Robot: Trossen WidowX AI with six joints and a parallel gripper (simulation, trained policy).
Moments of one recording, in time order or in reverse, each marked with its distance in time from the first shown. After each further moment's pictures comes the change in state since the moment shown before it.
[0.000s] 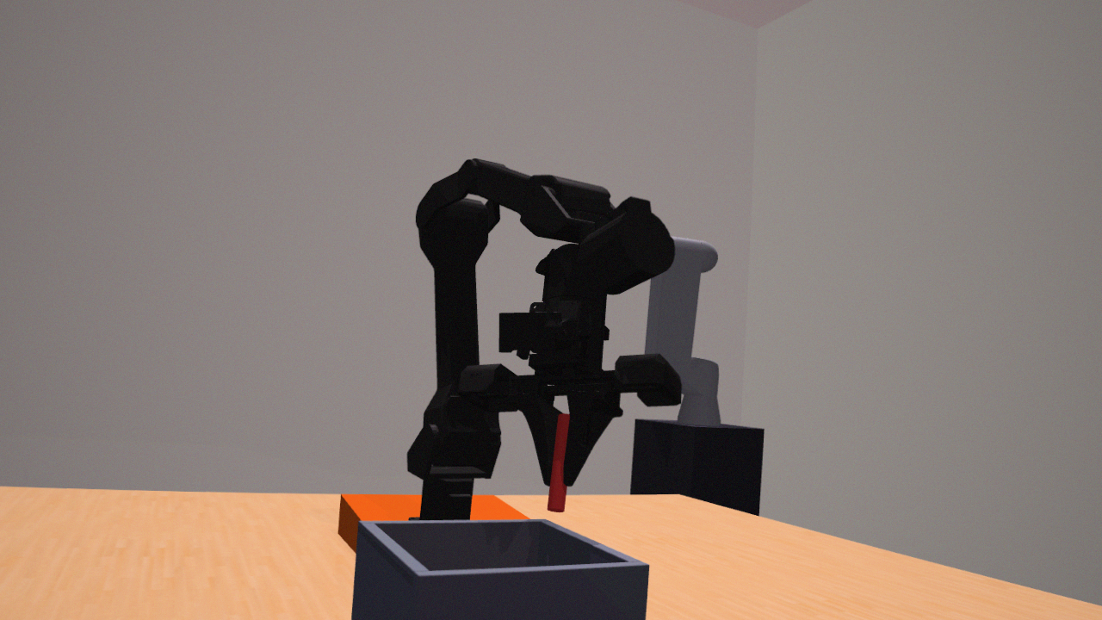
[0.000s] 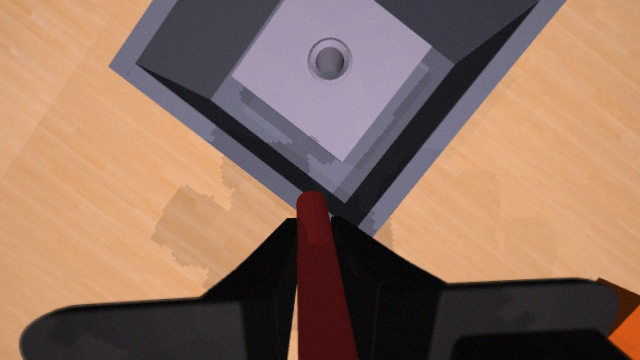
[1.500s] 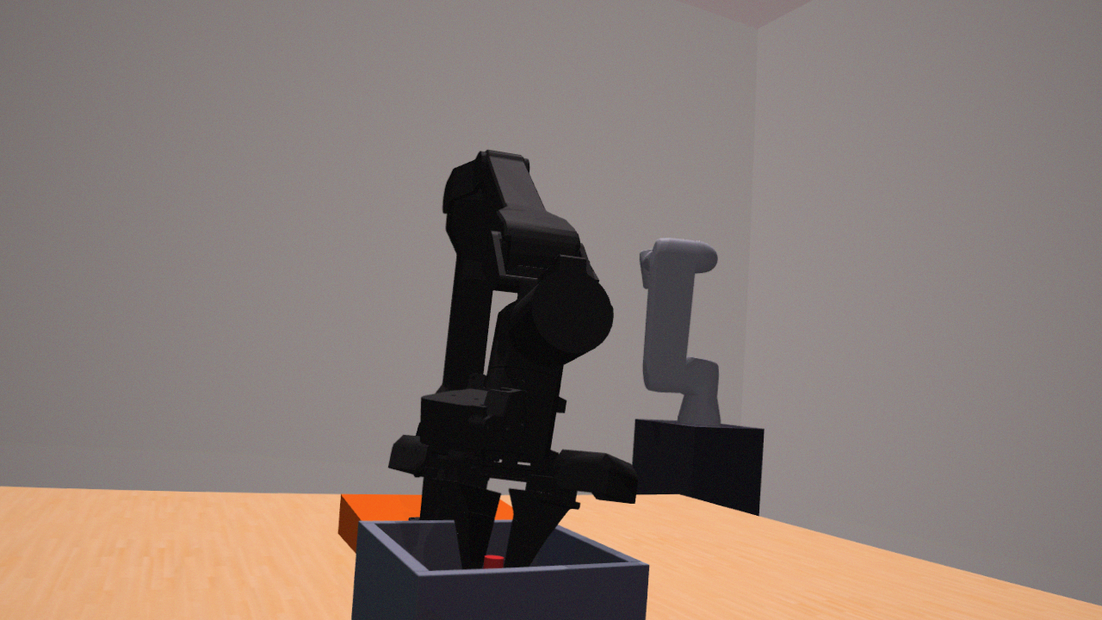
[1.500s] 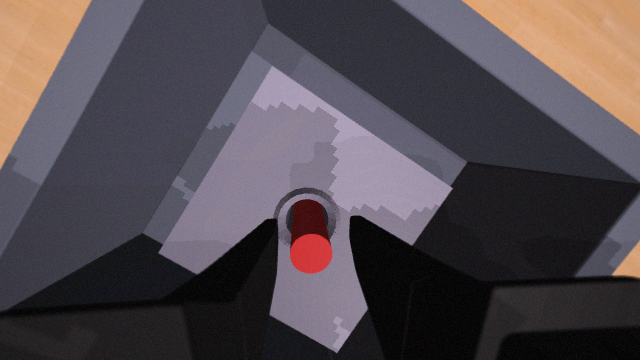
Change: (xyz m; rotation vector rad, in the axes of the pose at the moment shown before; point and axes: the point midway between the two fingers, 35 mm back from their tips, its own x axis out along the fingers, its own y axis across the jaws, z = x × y) arm 0.086 -0.015 0.068 0.059 0.052 -0.102
